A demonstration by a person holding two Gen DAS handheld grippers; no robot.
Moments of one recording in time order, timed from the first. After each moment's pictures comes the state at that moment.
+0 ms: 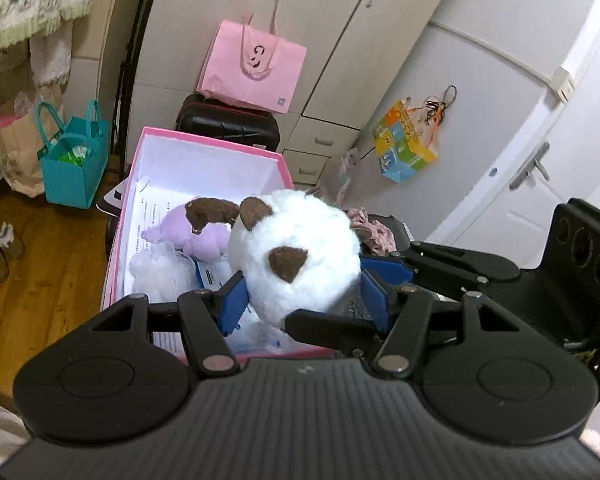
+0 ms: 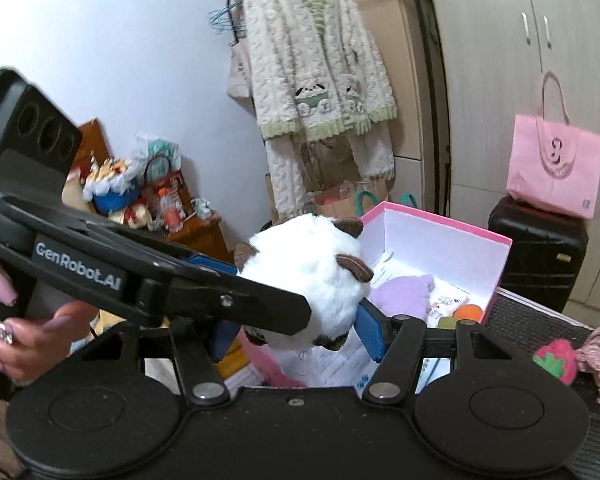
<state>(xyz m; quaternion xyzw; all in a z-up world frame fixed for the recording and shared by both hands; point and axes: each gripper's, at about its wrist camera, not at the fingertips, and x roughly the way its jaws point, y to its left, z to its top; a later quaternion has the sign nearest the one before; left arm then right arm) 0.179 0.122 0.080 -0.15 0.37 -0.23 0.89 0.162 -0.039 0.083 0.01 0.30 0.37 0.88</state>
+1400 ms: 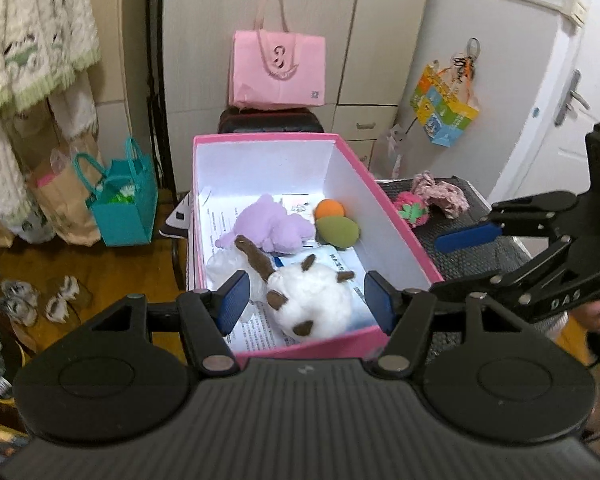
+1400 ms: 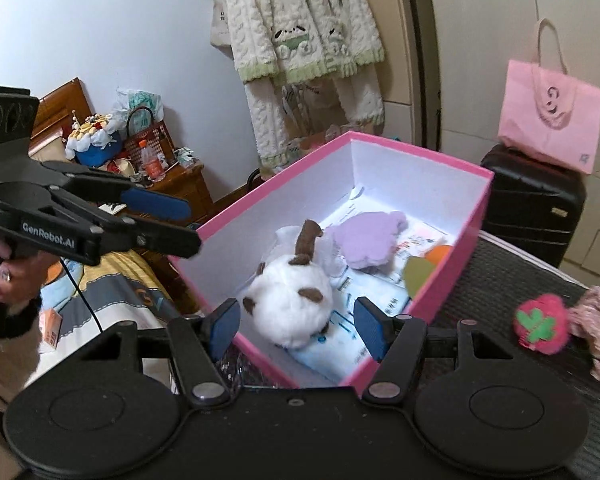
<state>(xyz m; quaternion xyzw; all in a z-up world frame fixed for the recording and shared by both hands) 0.160 0.133 0.063 0.00 0.35 -0.19 0.91 0.167 -0.076 0.050 -0.03 0.36 0.36 0.86</state>
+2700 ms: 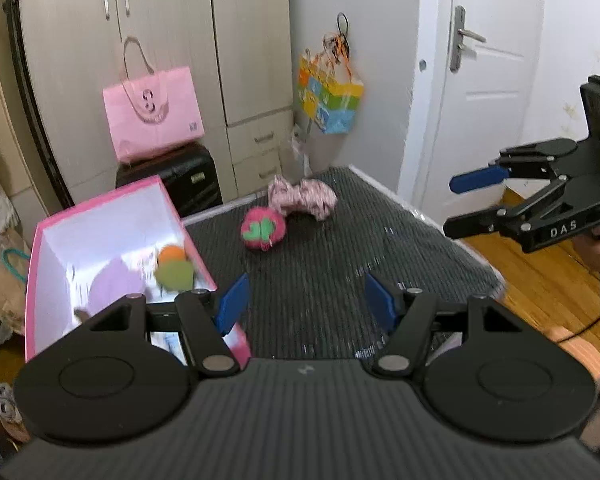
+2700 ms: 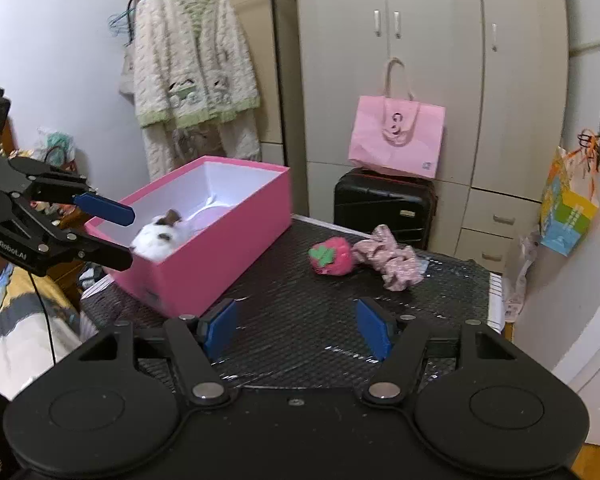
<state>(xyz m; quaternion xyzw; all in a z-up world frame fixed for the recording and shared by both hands) 0.117 -0.036 0.066 0.11 0.30 -0.30 0.90 0.075 -0.258 0.055 -0.03 0.29 0.20 0.93</state>
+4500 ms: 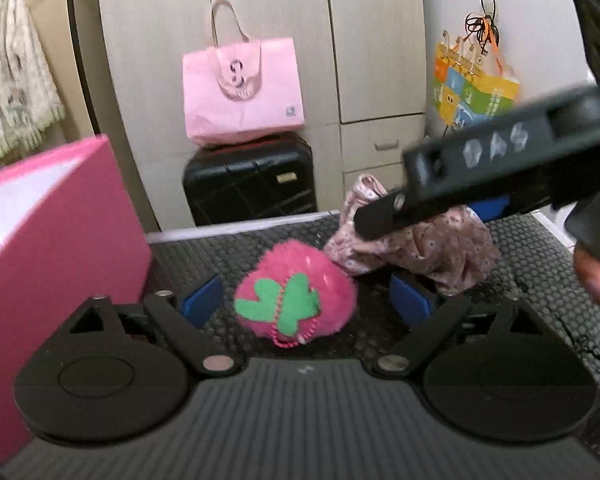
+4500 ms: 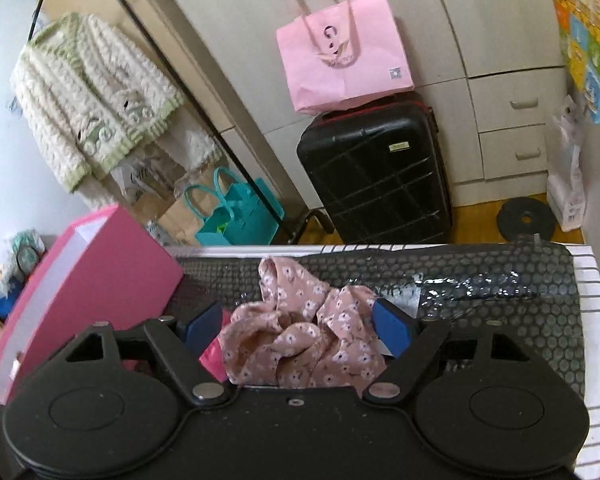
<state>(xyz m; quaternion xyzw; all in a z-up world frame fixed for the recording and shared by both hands) 0.297 -0.171 -0.092 0.07 0.28 -0.10 0.95 0.339 -0.303 -0.079 0.15 0.39 0.21 0.88</state>
